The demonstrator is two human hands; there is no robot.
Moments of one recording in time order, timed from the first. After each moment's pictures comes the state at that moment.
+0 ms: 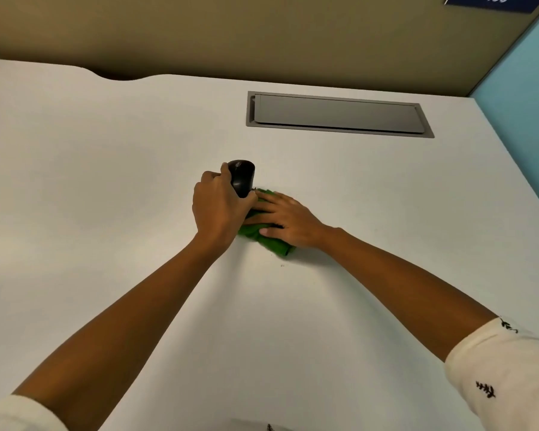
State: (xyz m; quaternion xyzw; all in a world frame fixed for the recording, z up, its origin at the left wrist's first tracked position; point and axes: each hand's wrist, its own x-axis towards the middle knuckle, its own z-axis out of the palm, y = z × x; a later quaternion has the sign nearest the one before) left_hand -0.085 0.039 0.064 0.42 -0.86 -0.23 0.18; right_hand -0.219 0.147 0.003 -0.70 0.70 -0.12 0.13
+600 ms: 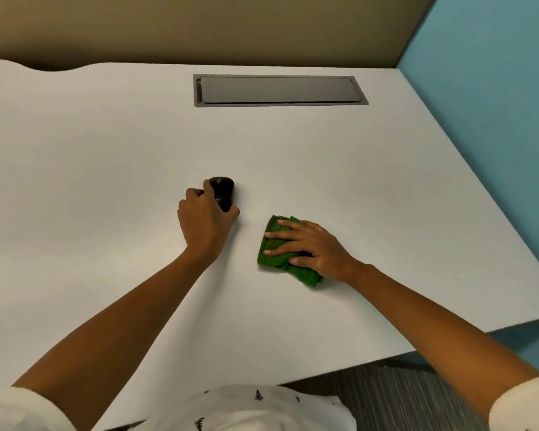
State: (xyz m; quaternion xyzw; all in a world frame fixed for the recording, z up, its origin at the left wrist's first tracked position) left_hand -0.053 0.113 0.027 0.38 -0.88 -0.26 0.14; right_hand -0.154 0.330 0.013 -0.57 0.77 -0.21 0.19
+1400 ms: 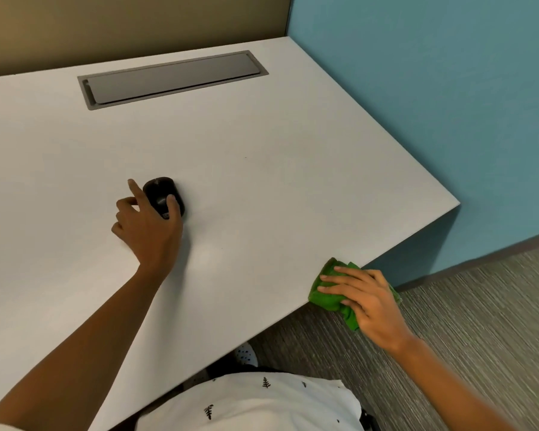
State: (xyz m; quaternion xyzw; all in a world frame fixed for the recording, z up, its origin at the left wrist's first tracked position) left_hand -0.041 0.147 -0.003 0.34 -0.88 -0.25 0.23; right_hand 0.003 0.534 0.015 -0.30 0.93 -0.23 -0.01
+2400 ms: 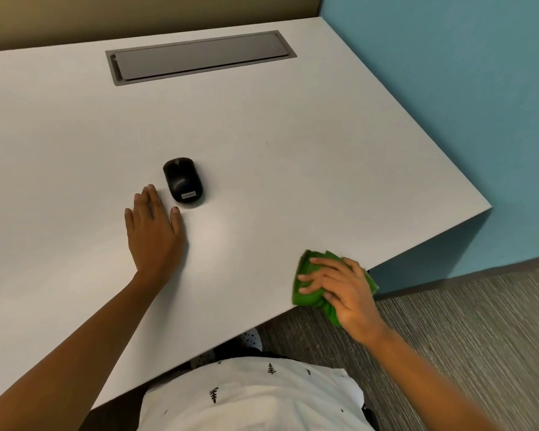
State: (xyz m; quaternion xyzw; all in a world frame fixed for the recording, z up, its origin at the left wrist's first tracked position) left_hand 0.006 0.135 -0.021 0.27 -0.94 -0.17 0.13; right_hand 0.004 0.481 0.007 -0.33 0.89 -0.32 0.02
